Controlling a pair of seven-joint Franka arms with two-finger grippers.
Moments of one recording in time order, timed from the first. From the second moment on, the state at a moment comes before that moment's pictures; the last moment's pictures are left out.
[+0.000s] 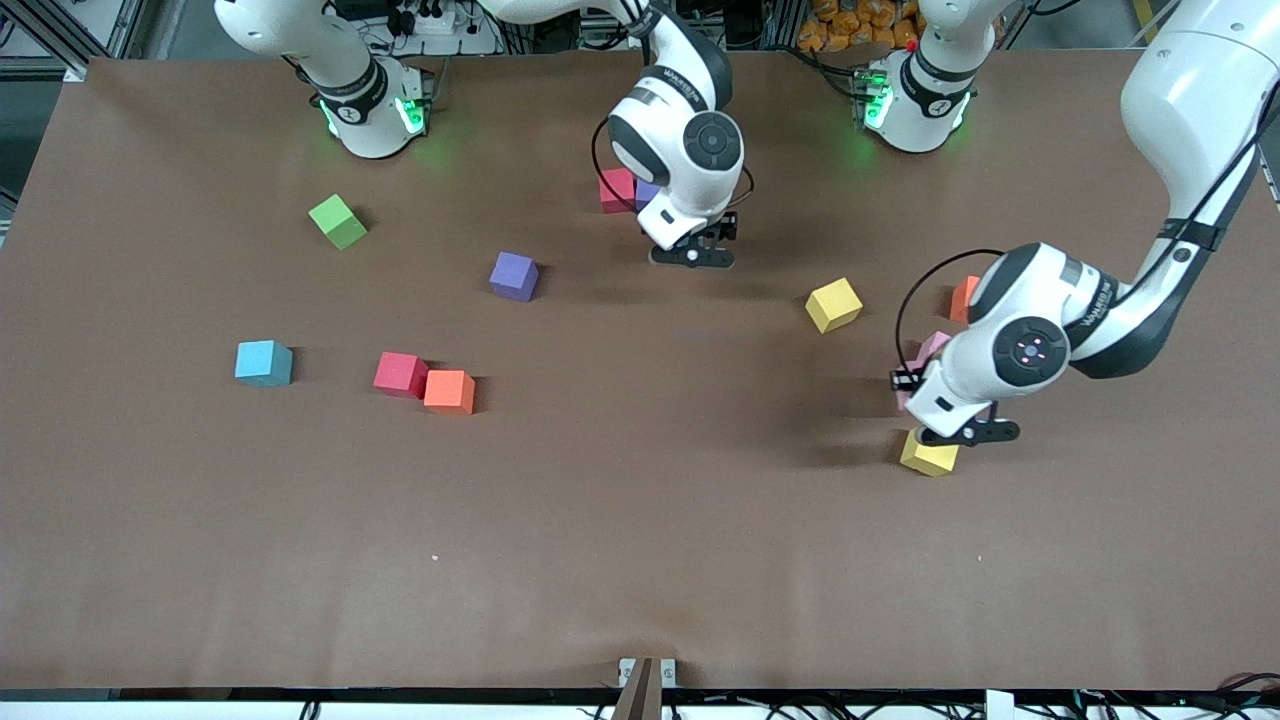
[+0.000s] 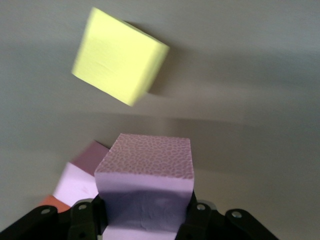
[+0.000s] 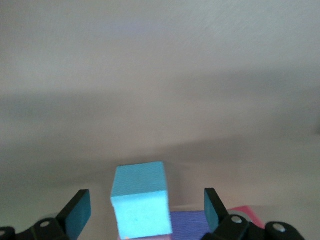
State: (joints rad) left arm 0.57 0.65 -0.97 -1.83 0.57 1.92 -0.71; right arm 1.17 0.67 -0.24 -1.48 0.33 1.94 0.89
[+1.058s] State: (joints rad) left arm 0.17 0.70 -0.99 -1.91 0.43 2.10 -1.10; right arm 0.96 0.38 -0.32 -1.93 0.29 1.87 0.71
